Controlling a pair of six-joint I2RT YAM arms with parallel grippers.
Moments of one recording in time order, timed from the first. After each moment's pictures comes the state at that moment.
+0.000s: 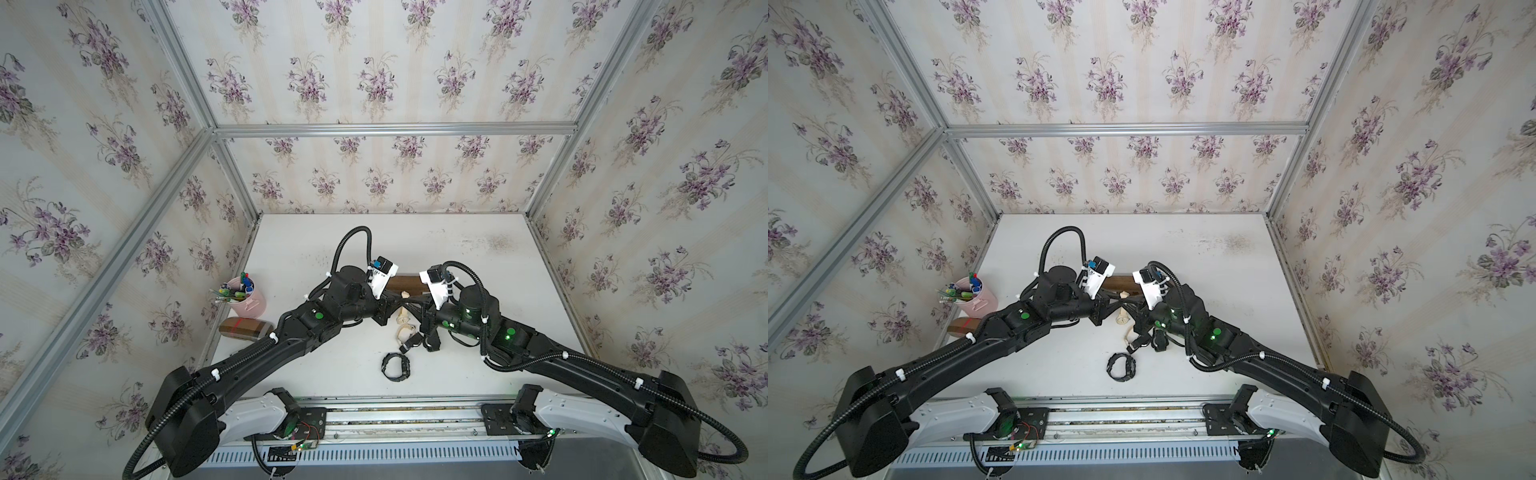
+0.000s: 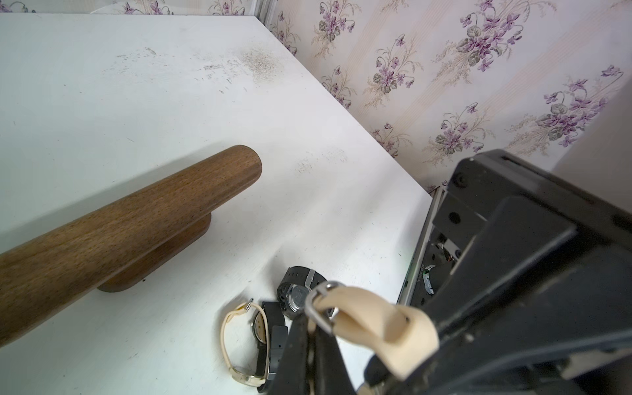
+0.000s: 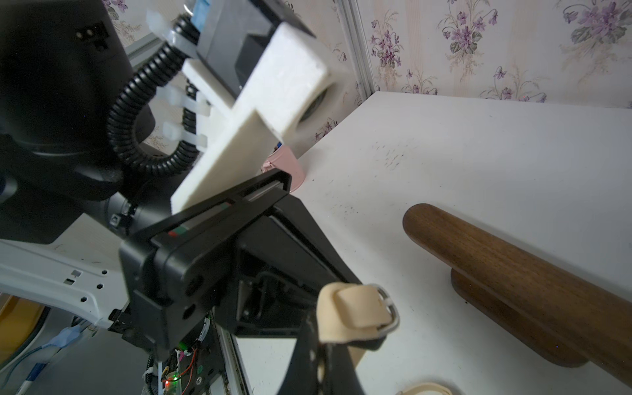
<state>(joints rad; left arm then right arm) -0.71 1.18 0.83 -0.12 0.37 -0.31 0.92 1.05 0.68 0.11 -0.17 0.38</state>
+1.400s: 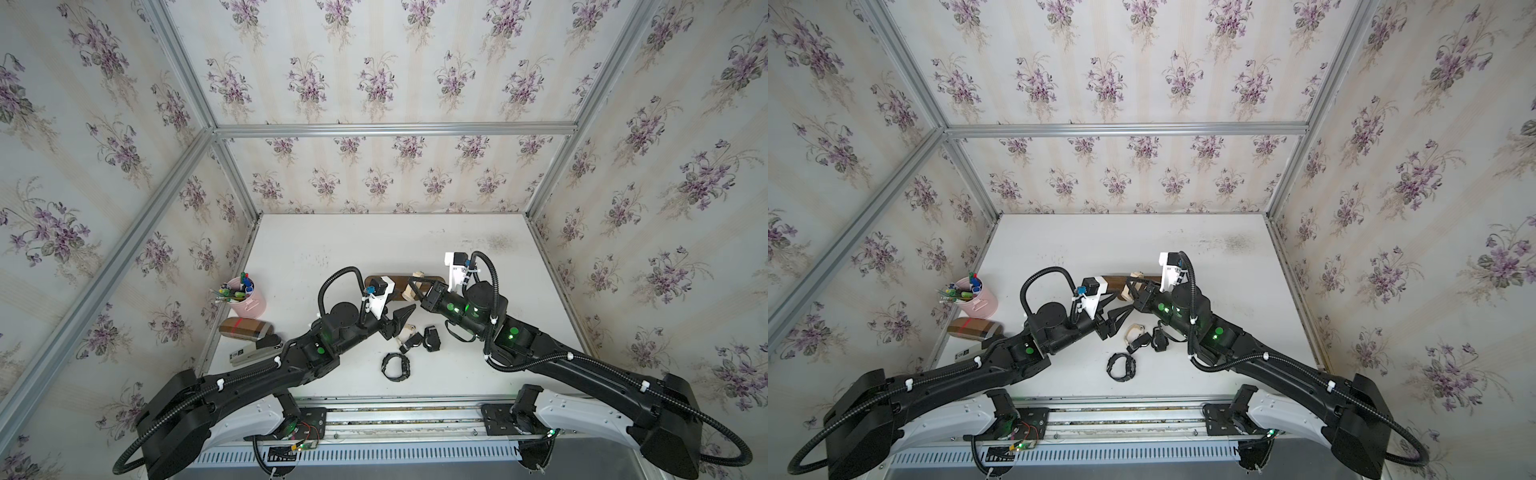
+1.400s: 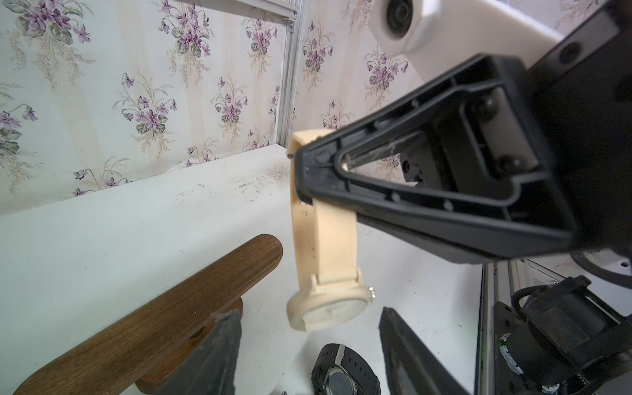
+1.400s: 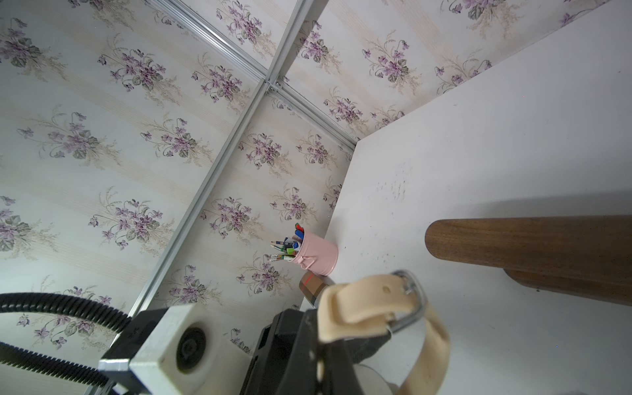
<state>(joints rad) -0.89 1.10 0.50 0.52 0.02 -0.18 0.92 1.04 0.71 0.22 0.05 0.98</state>
